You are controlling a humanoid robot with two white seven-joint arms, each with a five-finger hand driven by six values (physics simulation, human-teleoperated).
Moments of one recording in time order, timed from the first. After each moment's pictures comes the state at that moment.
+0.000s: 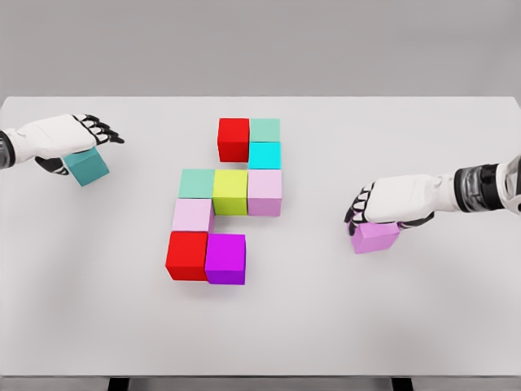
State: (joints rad) left arm -0.98 0.83 -1.15 -0.92 -0.64 -0.61 -0.05; right arm -0.88 -0.95 1.07 -1.59 0.41 -0.61 0.59
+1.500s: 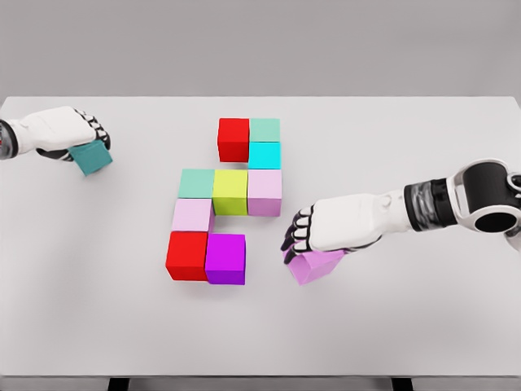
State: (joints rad) left arm -1.03 0.80 -1.16 -0.87 -0.71 -0.61 -0.05; right arm -0.86 -0.85 1.05 -1.76 0.33 -0.61 0.61
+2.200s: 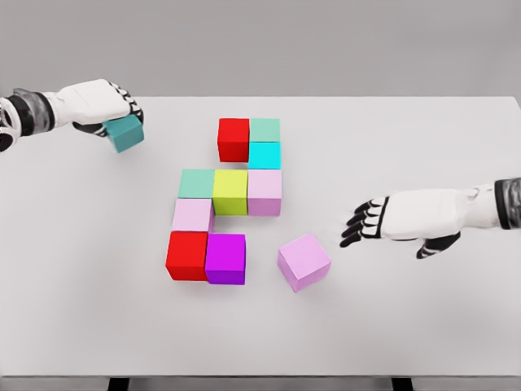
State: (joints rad) left arm -1.11 0.66 -1.16 -0.81 -0.72 -0.61 -0.05; right arm -0.88 -1.14 1.08 -1.77 0.11 -0.61 0.60
